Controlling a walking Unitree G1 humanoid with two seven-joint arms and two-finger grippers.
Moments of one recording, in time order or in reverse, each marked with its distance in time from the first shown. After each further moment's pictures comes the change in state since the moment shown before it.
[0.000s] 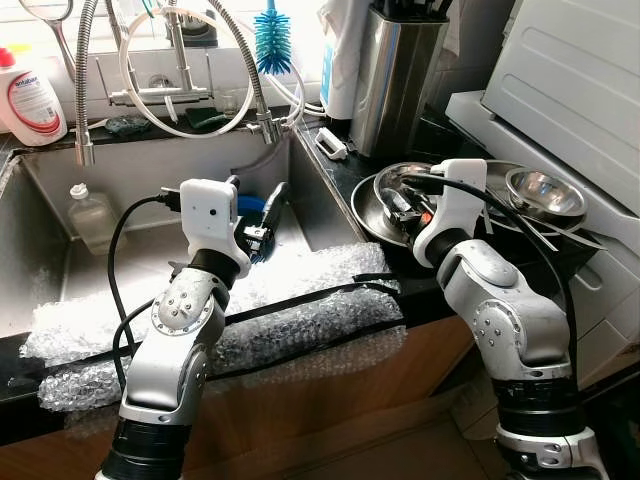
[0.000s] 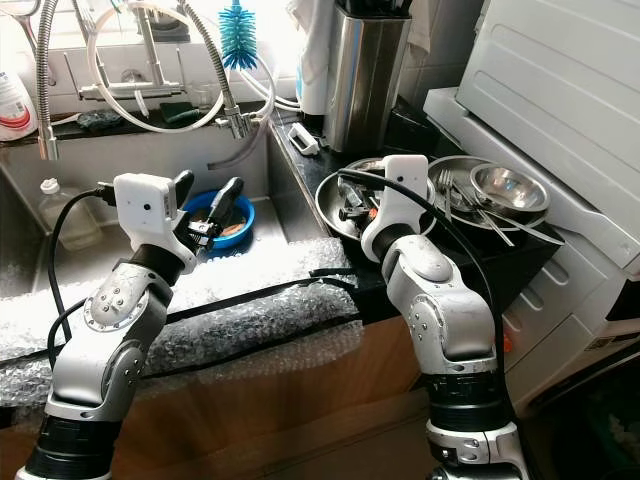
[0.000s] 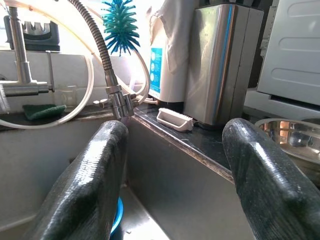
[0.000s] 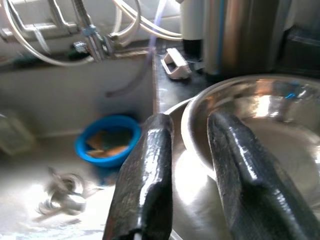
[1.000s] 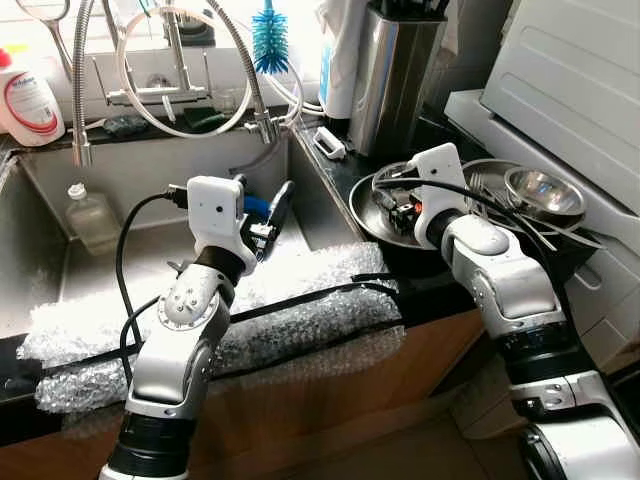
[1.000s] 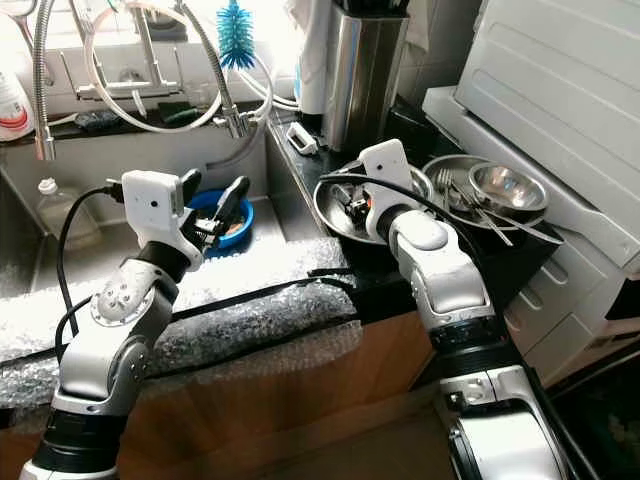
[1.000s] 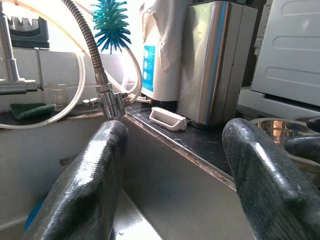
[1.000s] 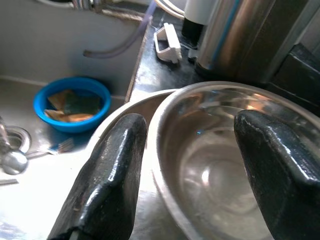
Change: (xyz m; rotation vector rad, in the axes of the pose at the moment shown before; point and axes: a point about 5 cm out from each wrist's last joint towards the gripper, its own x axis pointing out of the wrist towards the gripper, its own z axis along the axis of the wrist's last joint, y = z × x) left arm 0.005 -0.003 -0.001 -0.011 0.003 -0.020; right arm 0.033 -0.016 0.001 -0.247 0.089 0.058
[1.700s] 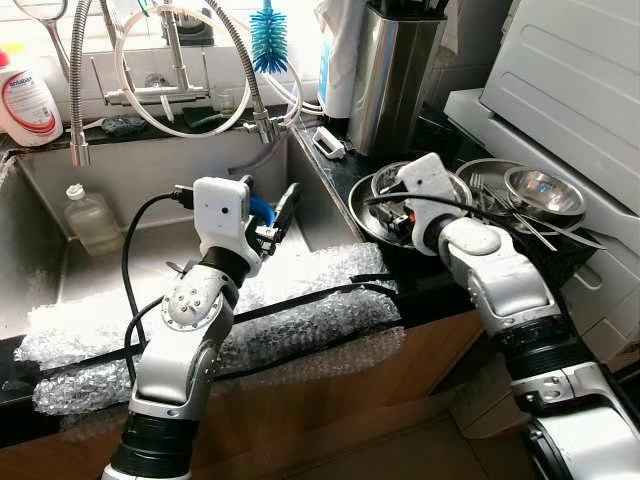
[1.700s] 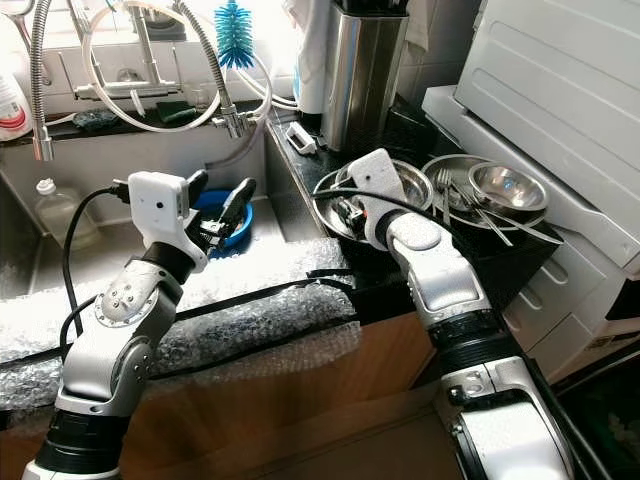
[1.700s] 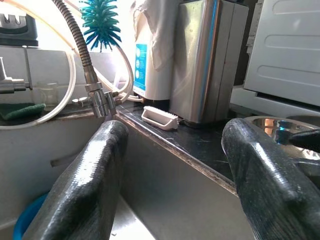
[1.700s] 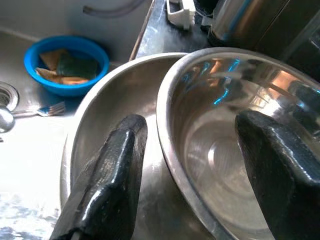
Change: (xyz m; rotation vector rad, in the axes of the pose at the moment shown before) left arm 0.001 -0.005 -0.001 -0.006 0.001 -0.026; right arm 0.004 0.003 -0.013 -0.122 0.105 0.023
